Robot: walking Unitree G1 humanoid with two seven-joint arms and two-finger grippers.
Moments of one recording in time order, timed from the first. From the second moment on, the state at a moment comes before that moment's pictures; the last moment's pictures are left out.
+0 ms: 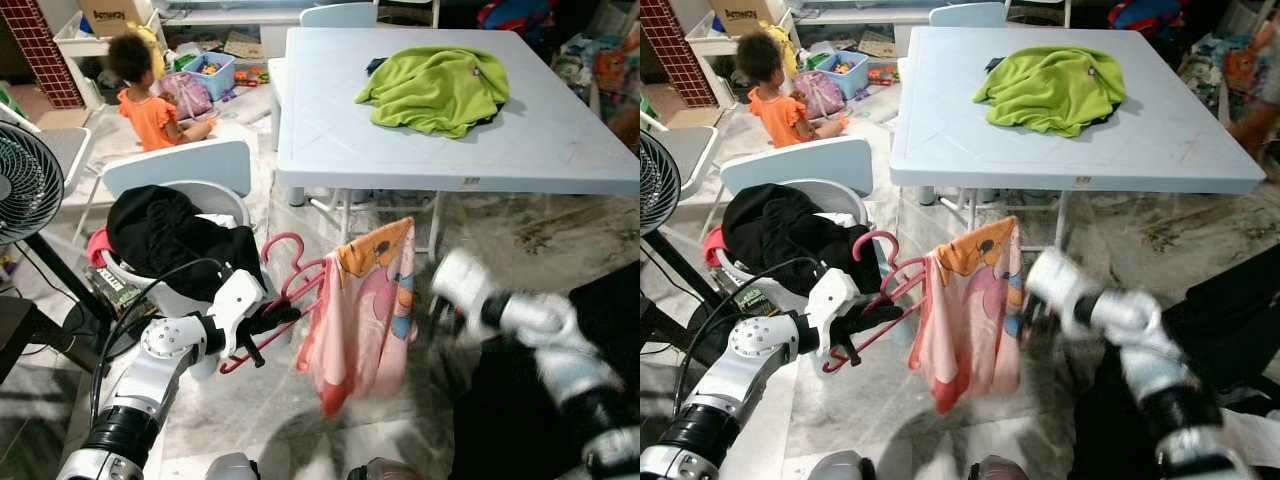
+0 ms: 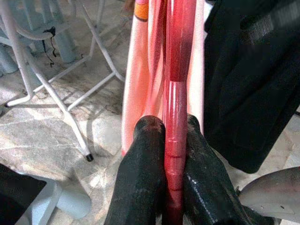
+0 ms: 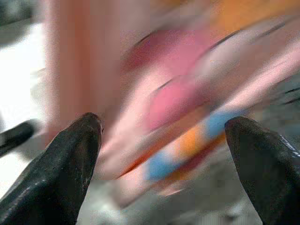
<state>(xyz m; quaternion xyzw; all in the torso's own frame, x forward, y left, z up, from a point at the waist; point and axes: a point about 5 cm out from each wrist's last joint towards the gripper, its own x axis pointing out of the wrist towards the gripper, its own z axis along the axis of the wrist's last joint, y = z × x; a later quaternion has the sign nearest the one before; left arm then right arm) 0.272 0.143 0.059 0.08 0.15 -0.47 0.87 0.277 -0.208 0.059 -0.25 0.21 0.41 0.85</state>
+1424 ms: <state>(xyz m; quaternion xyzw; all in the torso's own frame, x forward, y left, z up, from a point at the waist) 0.264 0.093 0.075 0.05 0.12 -0.54 0.83 0.295 -0.161 0.041 -0.09 0.22 0.23 0.94</state>
